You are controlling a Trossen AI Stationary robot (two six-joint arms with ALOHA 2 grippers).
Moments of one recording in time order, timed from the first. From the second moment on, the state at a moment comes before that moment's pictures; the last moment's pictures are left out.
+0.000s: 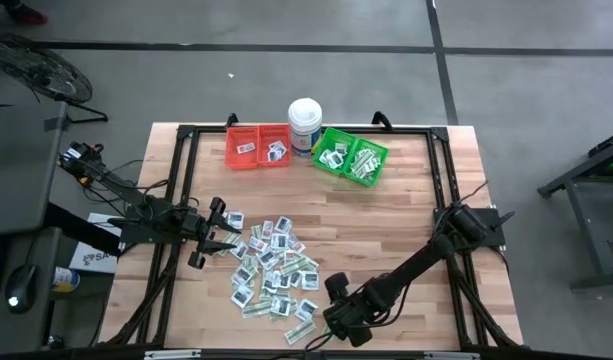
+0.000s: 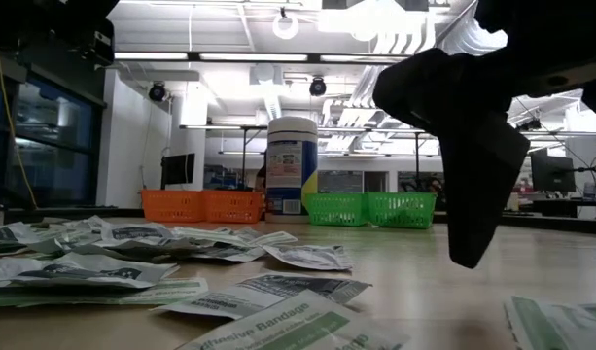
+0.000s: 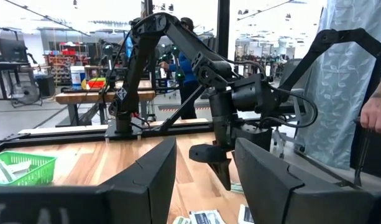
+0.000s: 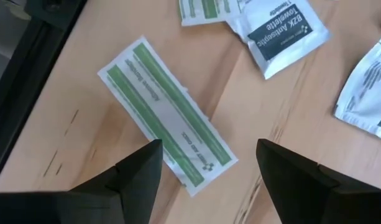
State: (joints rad) left arm -0.56 0.54 0.11 0.62 -0.31 0.04; right arm 0.64 2.08 1.43 -0.51 0.12 0.20
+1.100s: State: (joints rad) left arm -0.56 0.54 0.11 0.60 -0.33 0.00; right arm 0.64 2.16 1.44 -0.51 0.10 0.48
